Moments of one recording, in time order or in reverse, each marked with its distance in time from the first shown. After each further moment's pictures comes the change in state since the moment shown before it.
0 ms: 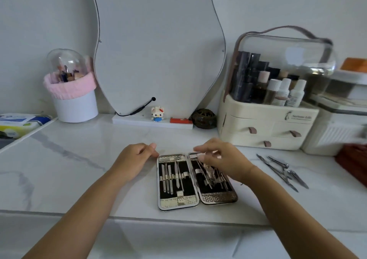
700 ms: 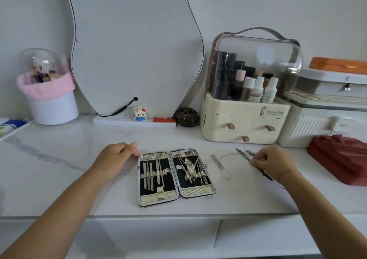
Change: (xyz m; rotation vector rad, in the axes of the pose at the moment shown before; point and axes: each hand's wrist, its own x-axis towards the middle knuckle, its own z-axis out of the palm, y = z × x) left_hand 0.003 -0.005 0.004 -0.054 0.031 -0.017; right_hand -0.075 0.099 -0.089 -0.396 0.323 0.570
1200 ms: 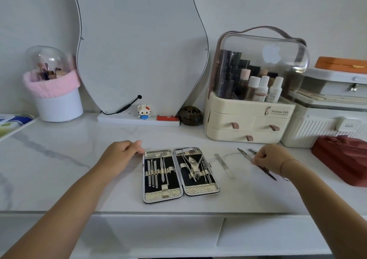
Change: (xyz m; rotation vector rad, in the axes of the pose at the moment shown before) left_hand -0.005 0.009 0.000 0.006 -0.006 -0.002; right_hand 0.012 -0.017 -0.007 -0.144 -0.190 0.031
